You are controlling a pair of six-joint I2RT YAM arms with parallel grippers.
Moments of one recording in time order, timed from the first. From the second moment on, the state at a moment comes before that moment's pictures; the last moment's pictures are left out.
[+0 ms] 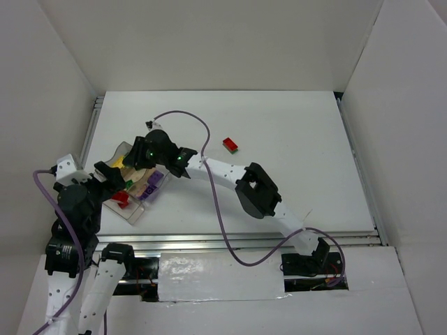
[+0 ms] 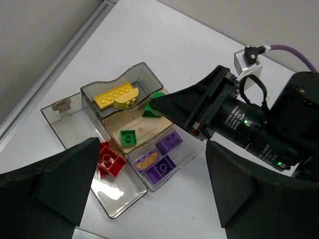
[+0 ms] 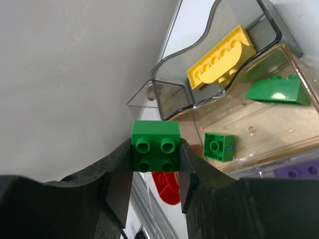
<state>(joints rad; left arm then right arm) -0.07 0.39 0.84 -0.69 -0.35 -0.39 1.01 2.45 2.15 -0.02 -0.08 0.96</state>
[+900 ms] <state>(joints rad) -0.07 0.42 0.85 -0.76 -0.52 -0.46 1.01 2.00 1.81 -0.07 0.02 0.78</state>
